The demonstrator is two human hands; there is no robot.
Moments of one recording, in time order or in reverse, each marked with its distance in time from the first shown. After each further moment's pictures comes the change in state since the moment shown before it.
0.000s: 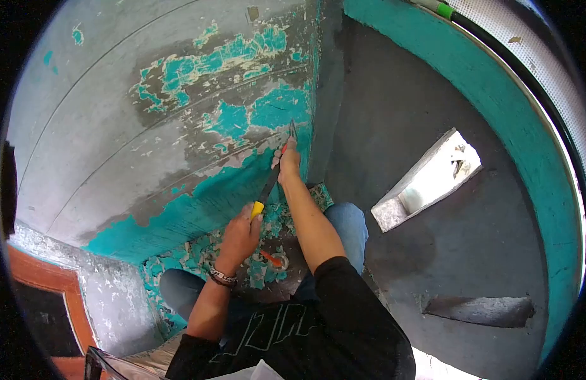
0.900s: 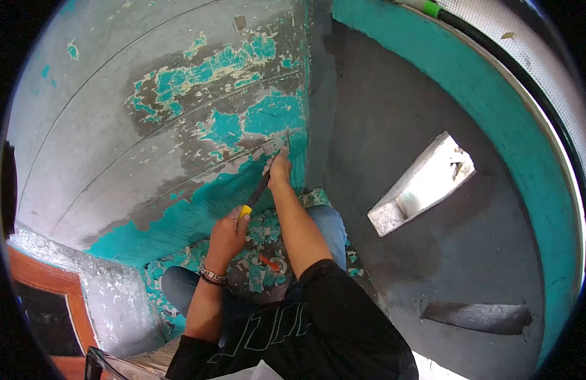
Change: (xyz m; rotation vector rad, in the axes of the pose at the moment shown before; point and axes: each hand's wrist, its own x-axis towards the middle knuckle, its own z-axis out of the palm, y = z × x) left_hand 0.011 -0.003 -0.014 0.087 -0.007 -0.029; right_hand 0.007 0.009 0.011 -0.061 0.126 0.043
